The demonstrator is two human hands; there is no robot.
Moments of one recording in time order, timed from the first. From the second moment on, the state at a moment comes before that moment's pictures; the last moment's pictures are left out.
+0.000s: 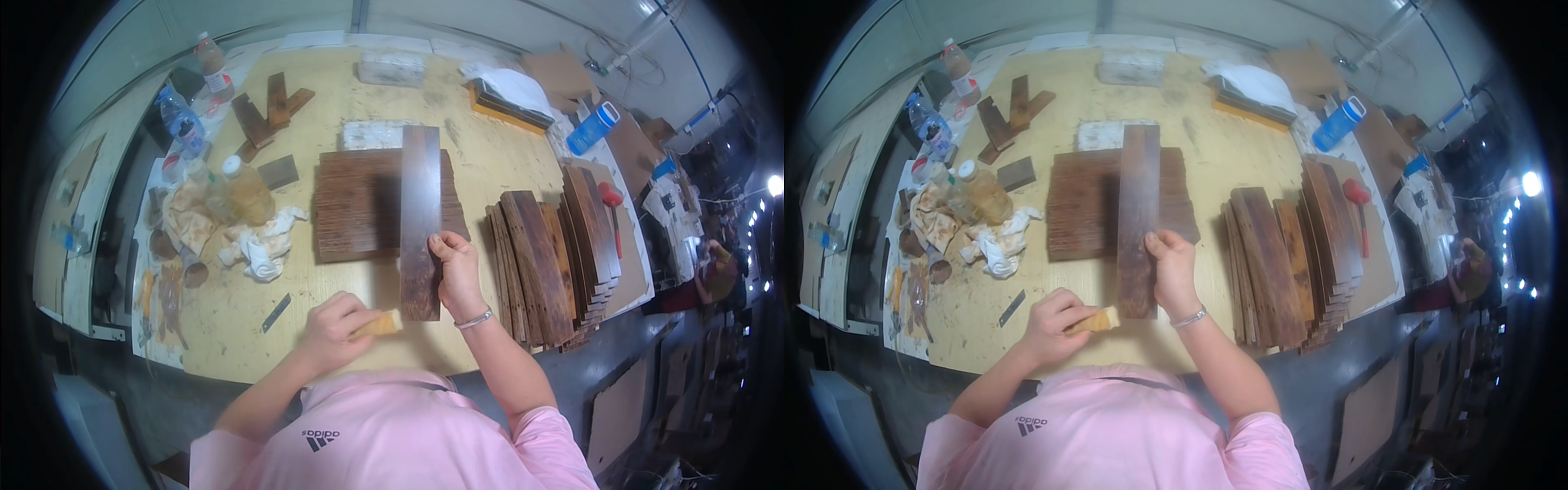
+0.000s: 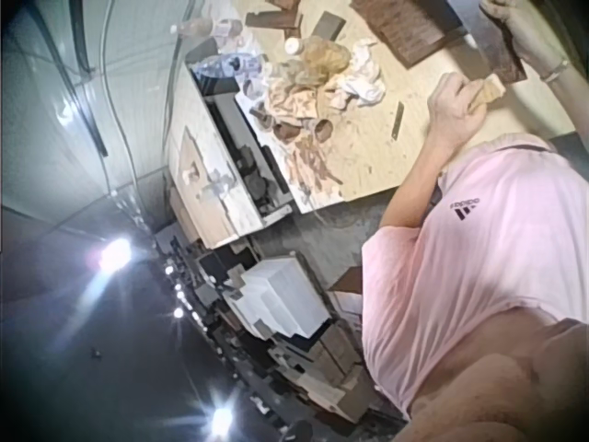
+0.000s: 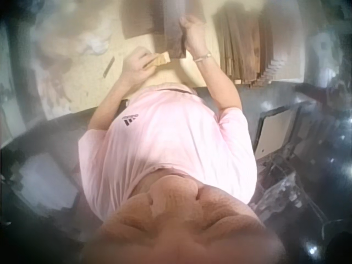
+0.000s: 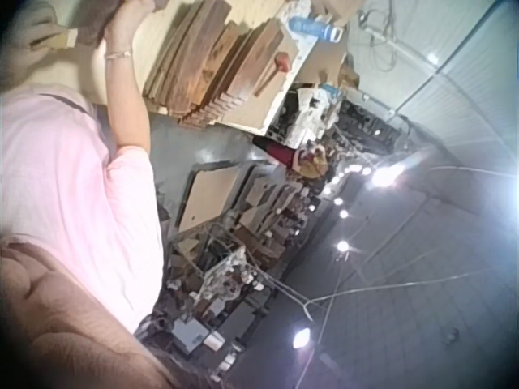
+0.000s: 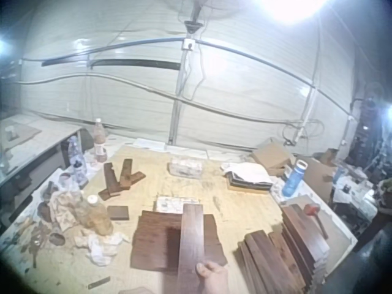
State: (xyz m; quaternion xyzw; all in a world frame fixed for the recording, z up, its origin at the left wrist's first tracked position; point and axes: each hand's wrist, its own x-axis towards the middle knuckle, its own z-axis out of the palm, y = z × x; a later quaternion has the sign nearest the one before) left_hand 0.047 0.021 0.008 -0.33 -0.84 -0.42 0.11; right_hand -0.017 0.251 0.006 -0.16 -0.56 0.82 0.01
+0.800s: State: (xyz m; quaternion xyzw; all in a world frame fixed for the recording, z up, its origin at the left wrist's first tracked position) left_hand -0.065 -0.042 0.031 -0.05 -0.85 -0.40 0.33; right_hand 0.049 0.266 0.000 -0.05 -0.70 0.69 -0.15
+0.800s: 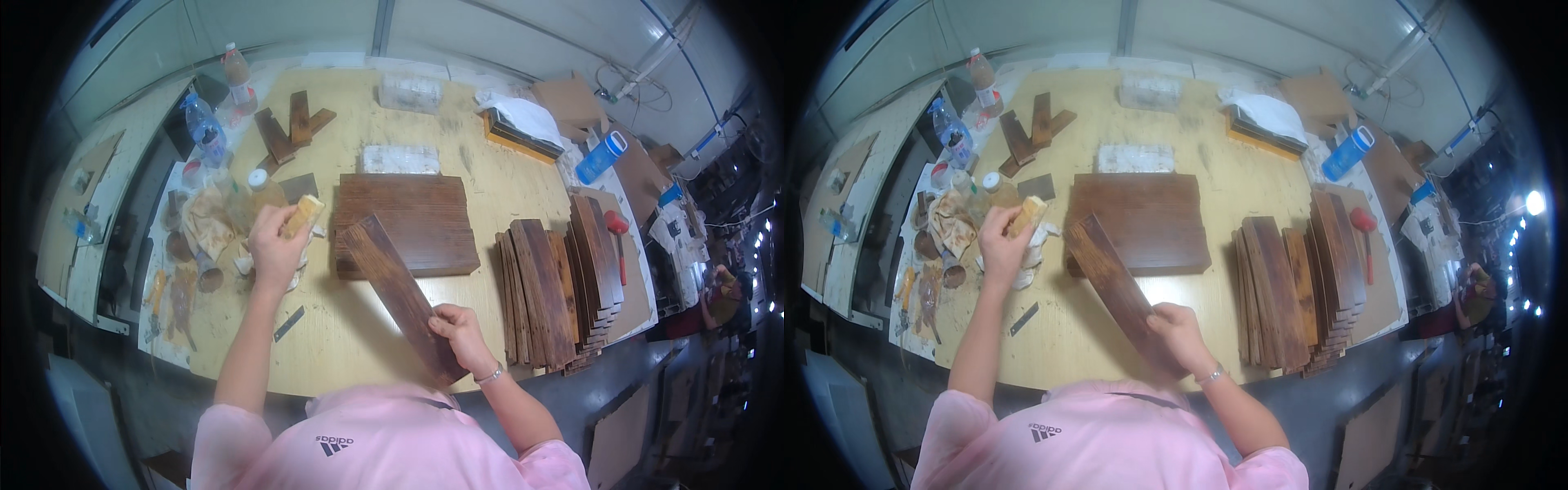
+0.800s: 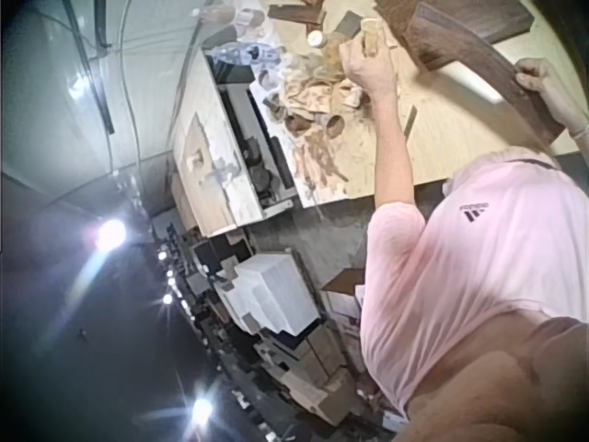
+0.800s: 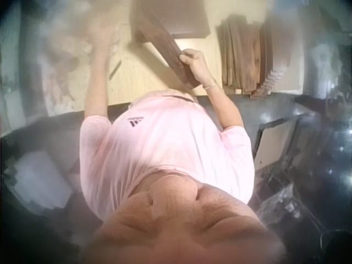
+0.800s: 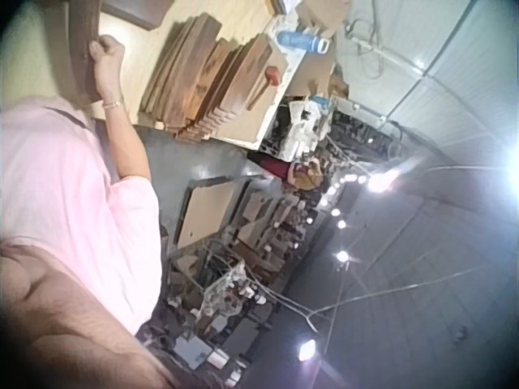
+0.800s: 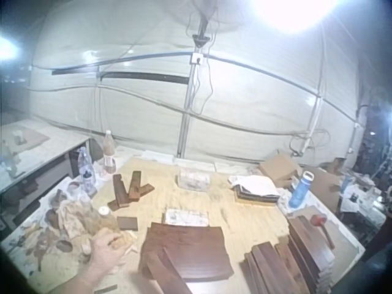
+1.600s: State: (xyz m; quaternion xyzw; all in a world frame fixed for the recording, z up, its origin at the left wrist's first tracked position) left_hand -0.042 -0.032 0.055 -0.13 -0.84 -0.48 0.21; right_hand 0.082 0.277 -0.029 0.00 -0.82 0.56 -0.09
